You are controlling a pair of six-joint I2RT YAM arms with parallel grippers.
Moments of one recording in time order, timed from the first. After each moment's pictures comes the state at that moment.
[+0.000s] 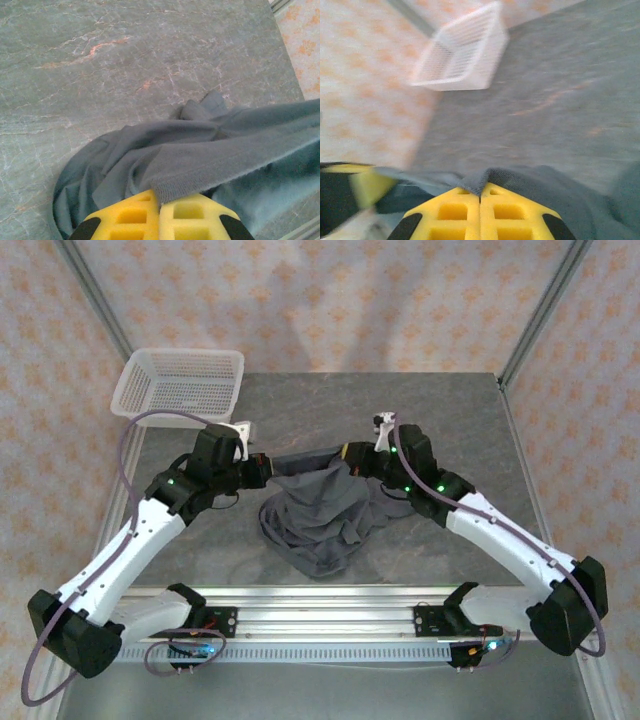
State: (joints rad) left arm -0.44 1.09 1.06 -0.67 0.10 -0.54; right arm 0.65 1.17 0.98 -0.16 -0.19 0.71
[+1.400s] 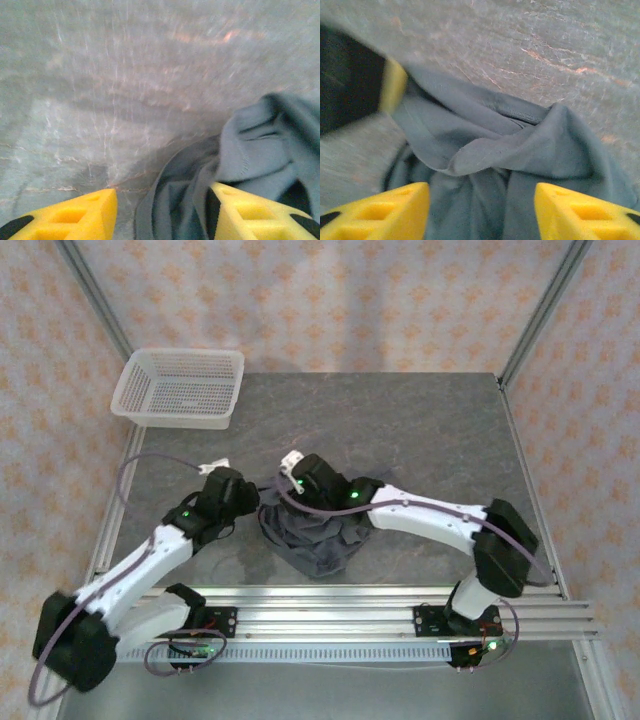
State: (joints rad) left arm -0.42 0.94 0.62 -0.45 -0.25 -0.70; right arm 1.02 1.63 1.21 -0.35 0.21 0.05
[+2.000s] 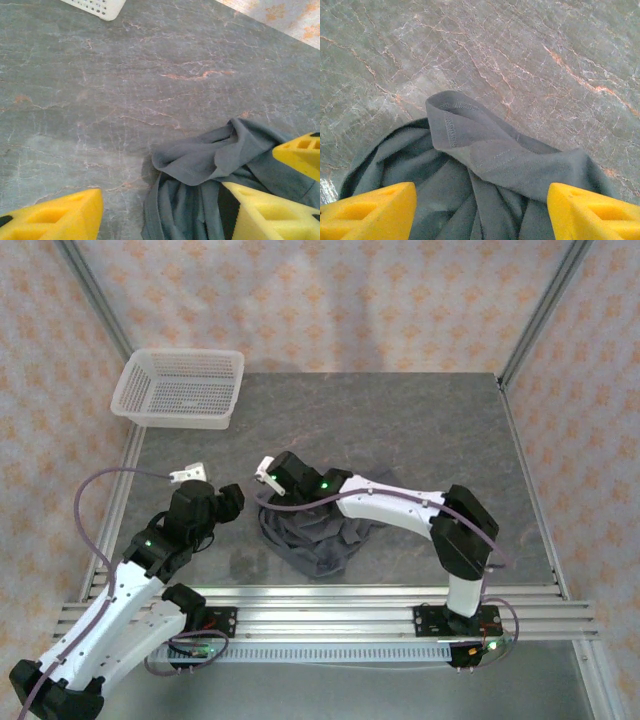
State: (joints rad) left arm -0.42 0.67 0.65 -0.63 -0.28 -0.66; right arm 1.03 1.84 1.44 -0.47 0.19 -0.11
